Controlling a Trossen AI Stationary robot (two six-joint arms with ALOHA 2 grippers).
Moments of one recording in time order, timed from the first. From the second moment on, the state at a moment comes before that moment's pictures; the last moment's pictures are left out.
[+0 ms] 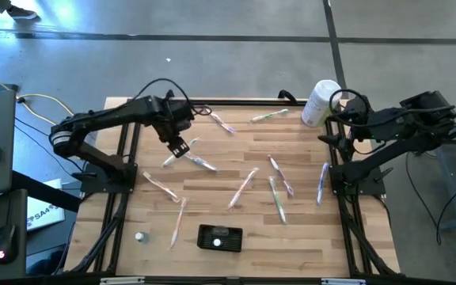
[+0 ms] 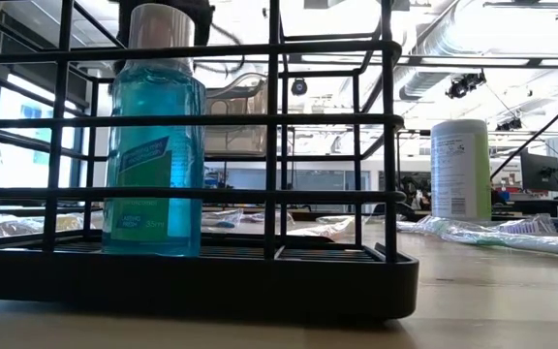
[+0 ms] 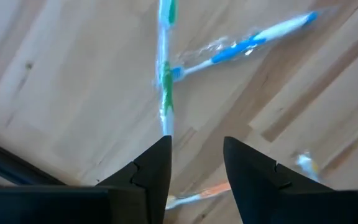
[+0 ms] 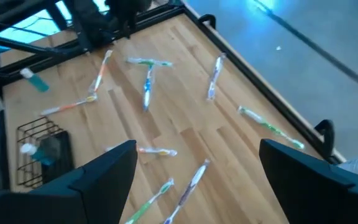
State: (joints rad) left arm 0.40 1.39 1.23 -1.26 0.02 -0.29; right arm 0.32 1.12 1.86 -1.56 0.56 0.65
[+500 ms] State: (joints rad) left arm 0.41 1.39 0.94 -0.95 -0.01 -0.32; right arm 0.32 1.19 1.86 -1.56 0.63 0.63
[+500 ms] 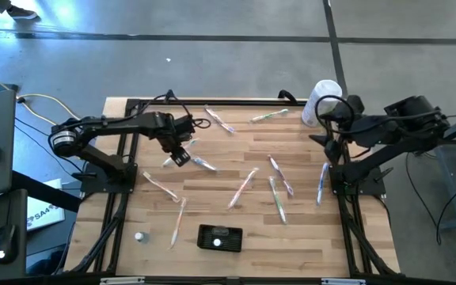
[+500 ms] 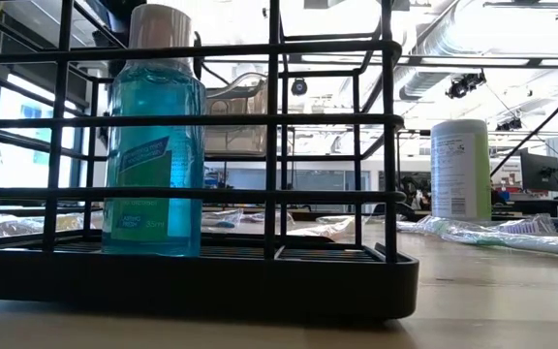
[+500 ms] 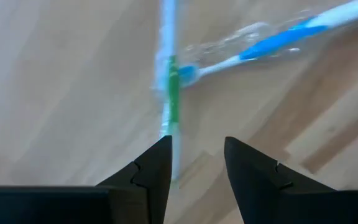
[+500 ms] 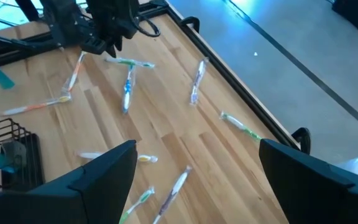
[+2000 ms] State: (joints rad) left arm 0.54 1.43 0.90 -0.86 0.10 -0.21; right arm 0.32 1.23 1.86 -1.53 0.63 0.65
